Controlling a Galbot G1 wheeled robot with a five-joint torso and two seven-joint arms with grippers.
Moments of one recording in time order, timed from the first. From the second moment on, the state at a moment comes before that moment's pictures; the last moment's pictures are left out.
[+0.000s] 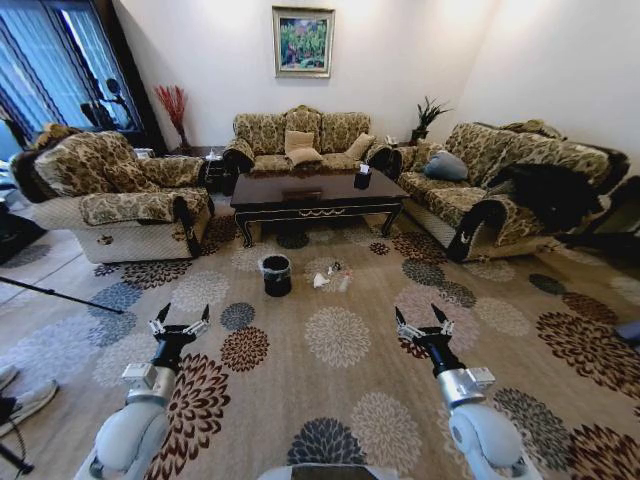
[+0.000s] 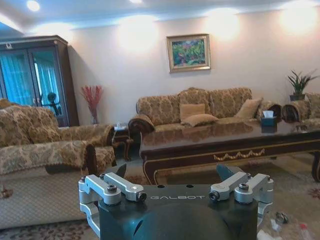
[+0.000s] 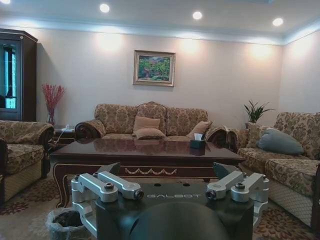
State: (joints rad) left arm 1.66 -1.11 -0.69 -2.15 -0.37 0.03 -0.17; right arm -1.64 1.24 0.69 2.11 0.32 0.05 -0.02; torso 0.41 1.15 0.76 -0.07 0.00
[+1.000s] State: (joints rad) left arm 1.67 -1.14 -0.71 -2.15 -0.37 0.05 -0.17; right arm -1.71 1.30 0.67 2.12 0.20 0.10 -0.02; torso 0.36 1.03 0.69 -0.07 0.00
